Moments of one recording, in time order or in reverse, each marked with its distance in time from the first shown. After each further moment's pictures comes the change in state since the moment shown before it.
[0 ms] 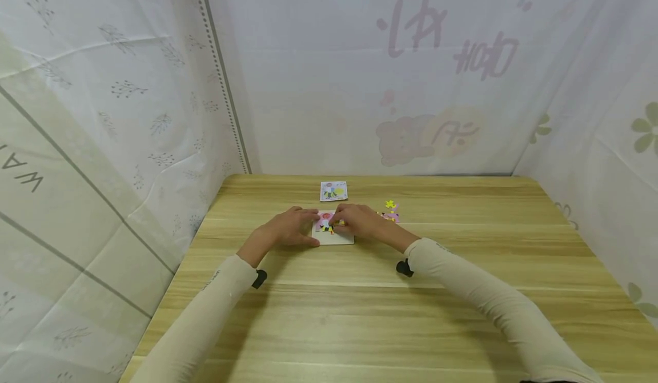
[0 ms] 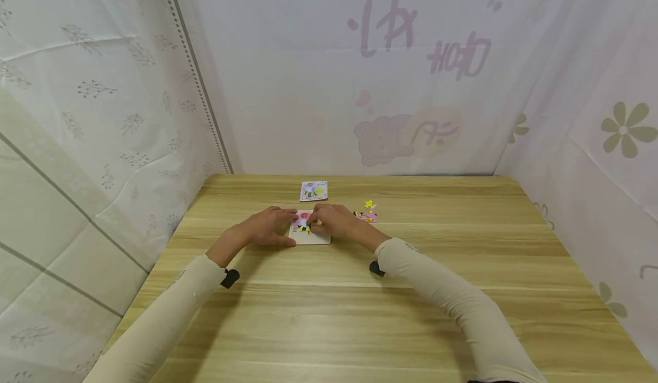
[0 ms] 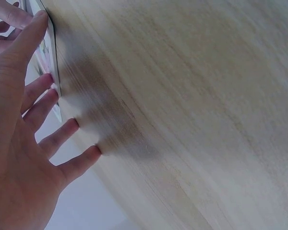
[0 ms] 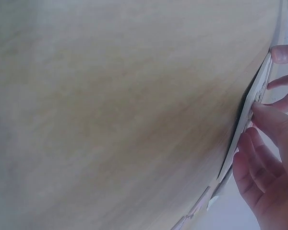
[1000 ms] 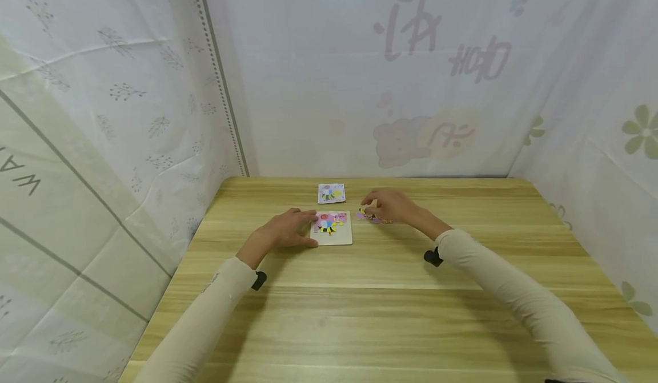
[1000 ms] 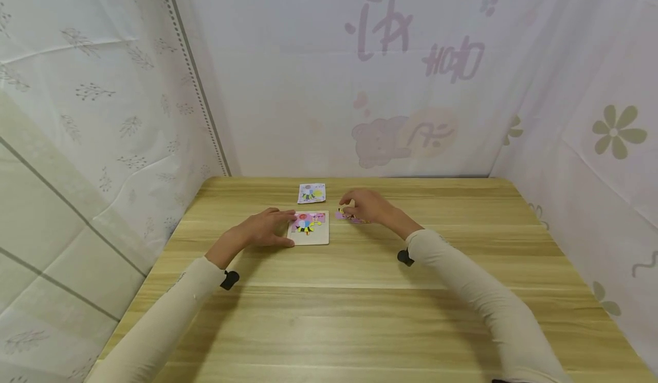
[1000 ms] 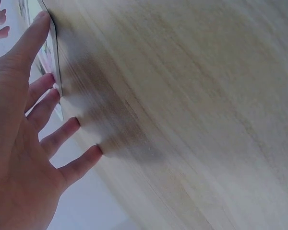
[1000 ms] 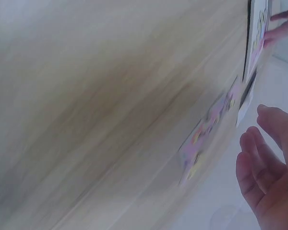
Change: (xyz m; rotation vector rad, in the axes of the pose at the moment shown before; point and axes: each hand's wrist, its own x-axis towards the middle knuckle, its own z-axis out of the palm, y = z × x) left_hand -0.001 0.001 0.000 0.002 0.015 -0.020; right_hand -0.053 0.057 -0.046 0.041 0.079 0.201
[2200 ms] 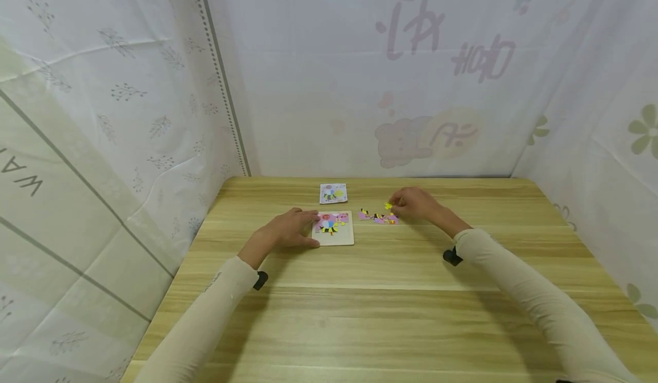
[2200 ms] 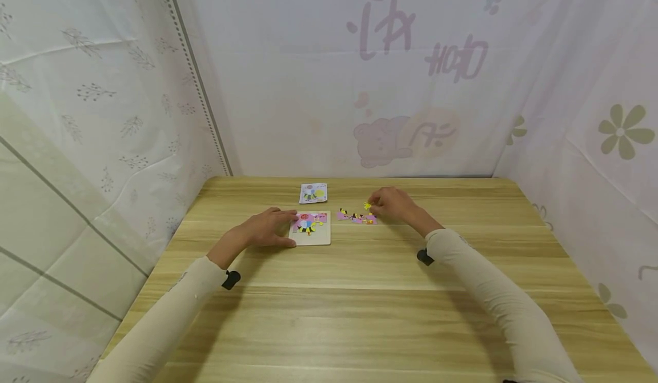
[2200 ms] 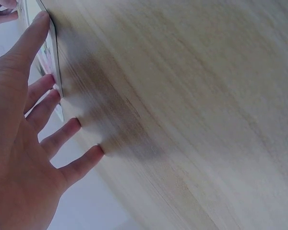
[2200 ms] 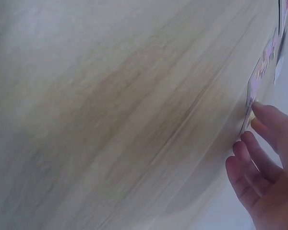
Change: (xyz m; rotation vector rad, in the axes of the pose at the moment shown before) left_hand 0.002 -0.002 0.001 0.005 -0.004 0.003; right_hand -0.027 0.064 -0.003 0.020 0.018 0.078
